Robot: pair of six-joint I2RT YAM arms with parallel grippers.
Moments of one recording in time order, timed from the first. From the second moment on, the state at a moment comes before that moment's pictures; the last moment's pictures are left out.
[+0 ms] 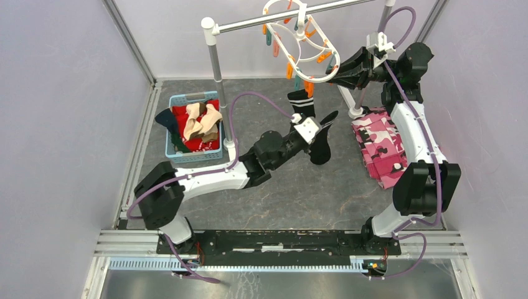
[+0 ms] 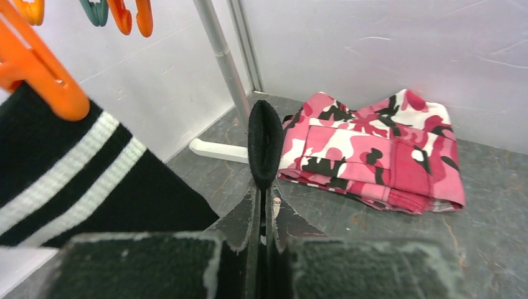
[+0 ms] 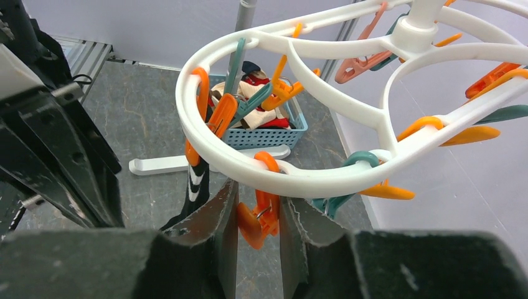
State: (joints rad) left arm -1.06 1.58 1.04 0.73 -0.12 0.23; right arm -0.05 1.61 1.51 0.48 -1.51 0.11
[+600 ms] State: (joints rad) left arm -0.99 1.75 1.33 0.61 -0.27 0.23; right arm -0.05 1.60 1.49 0.52 -1.51 0.15
